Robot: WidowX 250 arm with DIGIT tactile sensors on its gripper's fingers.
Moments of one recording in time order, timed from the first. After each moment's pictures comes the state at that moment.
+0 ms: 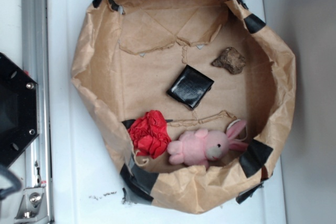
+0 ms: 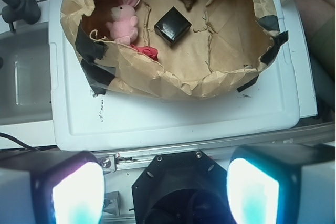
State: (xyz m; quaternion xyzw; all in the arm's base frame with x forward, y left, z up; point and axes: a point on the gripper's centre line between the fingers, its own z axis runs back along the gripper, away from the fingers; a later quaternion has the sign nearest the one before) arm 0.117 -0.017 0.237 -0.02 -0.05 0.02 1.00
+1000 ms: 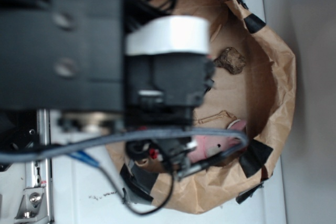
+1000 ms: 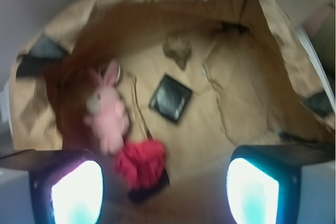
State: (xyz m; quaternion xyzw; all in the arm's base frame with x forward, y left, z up) arm 0.241 -0.021 0.176 0.00 -0.08 0.16 0.98
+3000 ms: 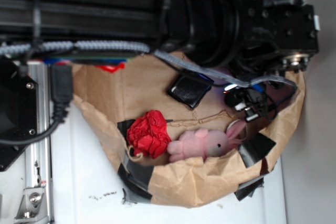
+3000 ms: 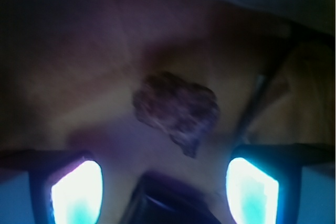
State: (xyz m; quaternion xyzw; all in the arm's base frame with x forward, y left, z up) arm 0.327 0.014 0.052 0.02 0.02 0.16 0.99
